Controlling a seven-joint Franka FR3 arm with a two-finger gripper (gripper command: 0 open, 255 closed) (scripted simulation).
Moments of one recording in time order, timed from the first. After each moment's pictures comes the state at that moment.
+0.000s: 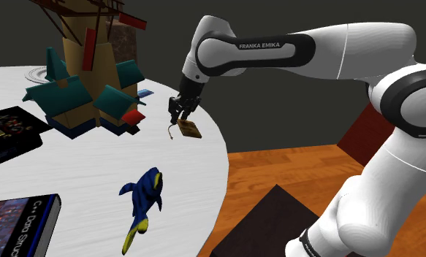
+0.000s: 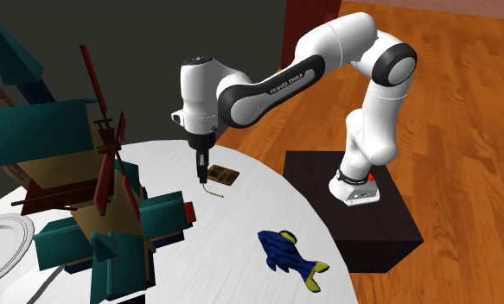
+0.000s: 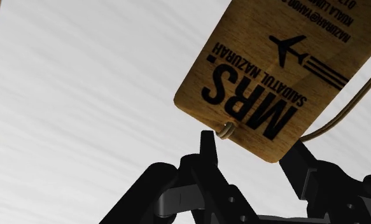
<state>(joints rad) 0.12 0.07 0.15 -1.84 0.17 2.03 0.06</state>
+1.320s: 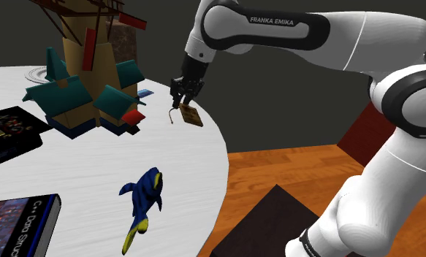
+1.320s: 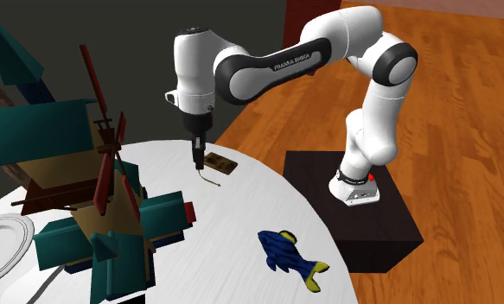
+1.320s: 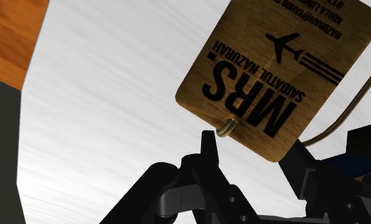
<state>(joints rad) 0.12 0.07 0.15 -1.68 0.16 1.87 0.09</state>
